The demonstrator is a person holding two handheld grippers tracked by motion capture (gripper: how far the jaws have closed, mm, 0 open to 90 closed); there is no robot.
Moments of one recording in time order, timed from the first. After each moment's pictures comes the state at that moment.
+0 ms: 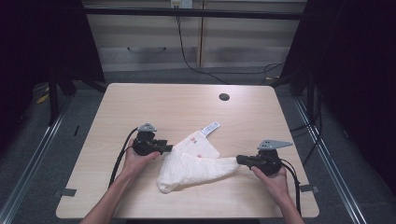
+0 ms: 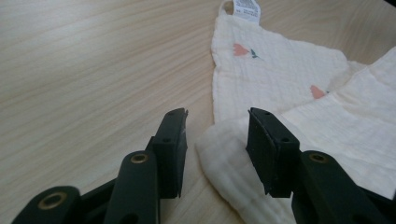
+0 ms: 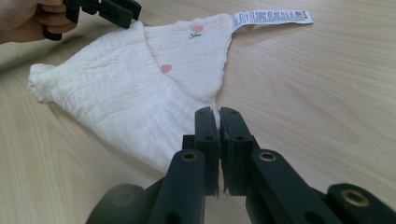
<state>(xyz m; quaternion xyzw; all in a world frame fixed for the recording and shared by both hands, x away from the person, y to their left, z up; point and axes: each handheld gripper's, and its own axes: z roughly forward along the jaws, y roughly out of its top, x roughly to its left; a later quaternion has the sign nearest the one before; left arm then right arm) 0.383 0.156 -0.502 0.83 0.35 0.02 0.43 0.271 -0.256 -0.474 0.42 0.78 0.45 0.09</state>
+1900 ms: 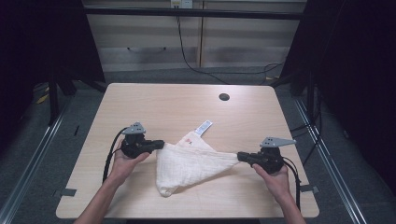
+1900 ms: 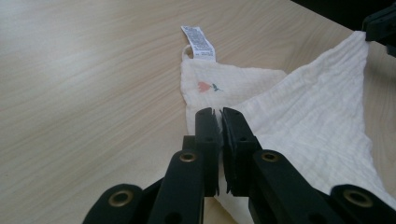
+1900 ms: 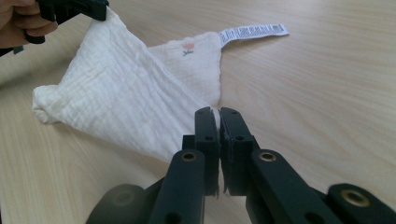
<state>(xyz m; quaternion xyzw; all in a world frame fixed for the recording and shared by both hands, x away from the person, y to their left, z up) 0.356 0.185 -0.463 0.82 0.31 0.05 0.48 0.271 -0.258 -0.462 0.41 0.77 0.47 0.09</state>
